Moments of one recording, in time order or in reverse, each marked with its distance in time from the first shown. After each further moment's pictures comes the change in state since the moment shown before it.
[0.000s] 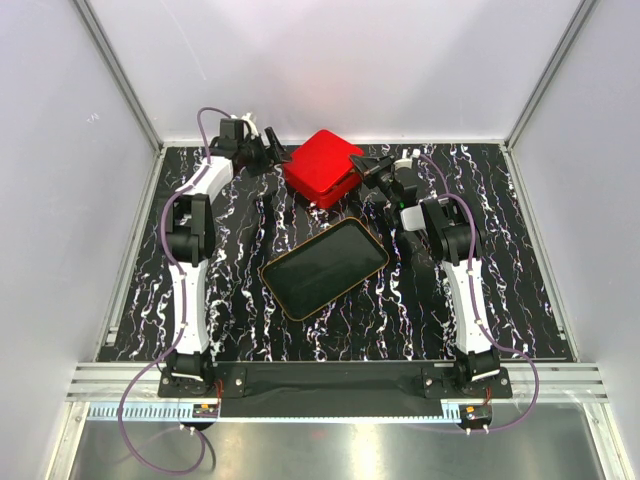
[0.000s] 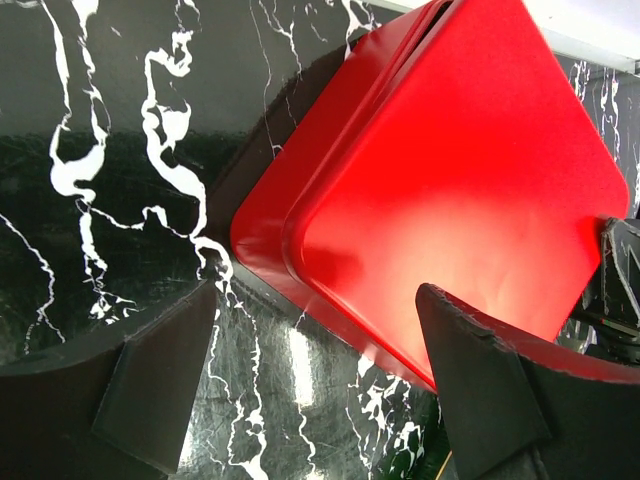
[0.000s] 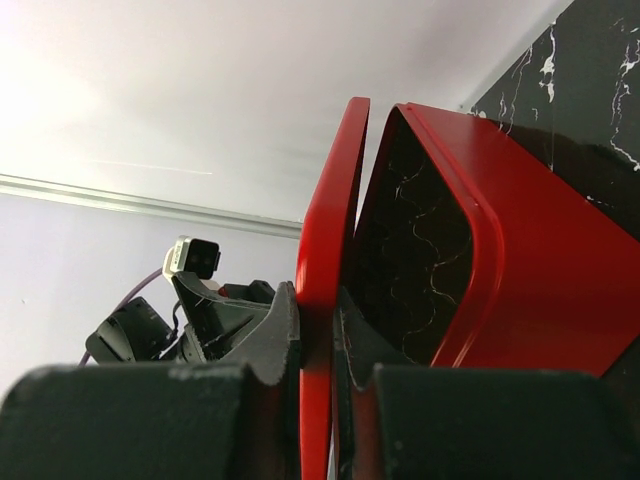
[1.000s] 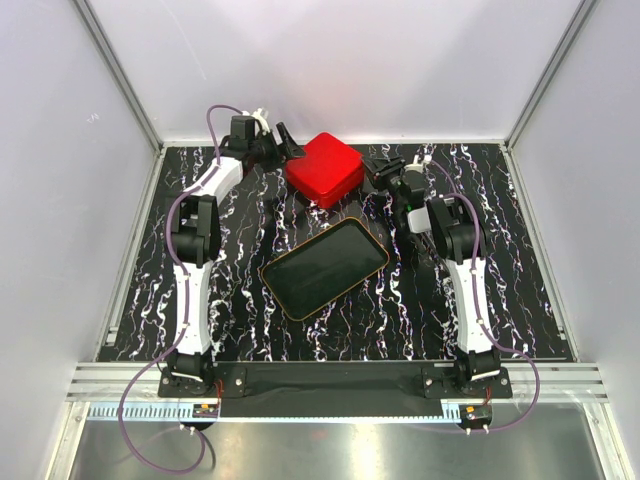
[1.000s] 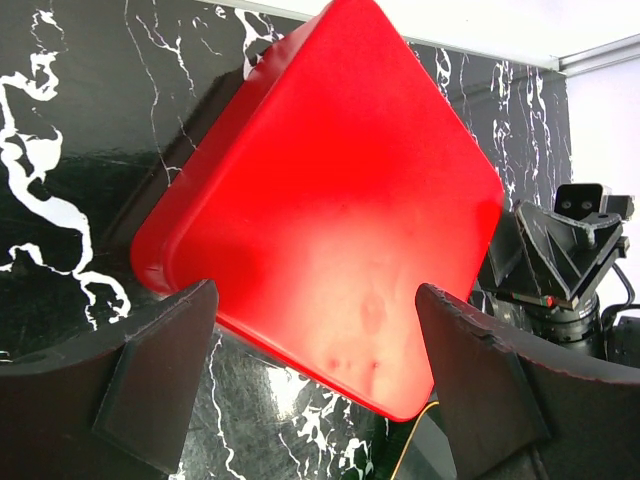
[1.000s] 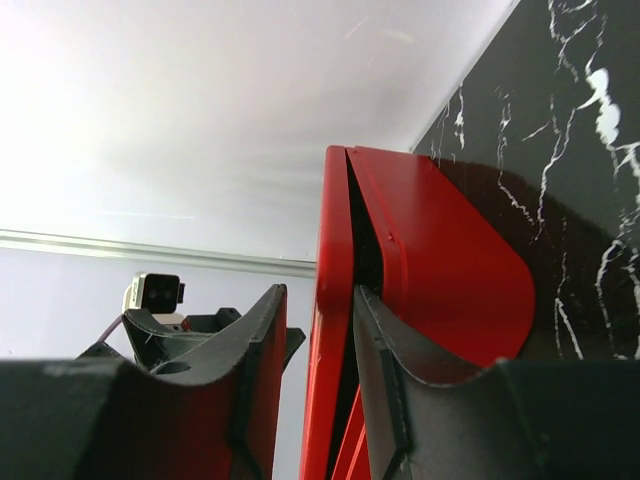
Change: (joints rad) left arm -0.050 0.003 0.000 0.098 0.040 -0.077; right arm -0.040 0.000 -0.048 0.010 0.053 0.011
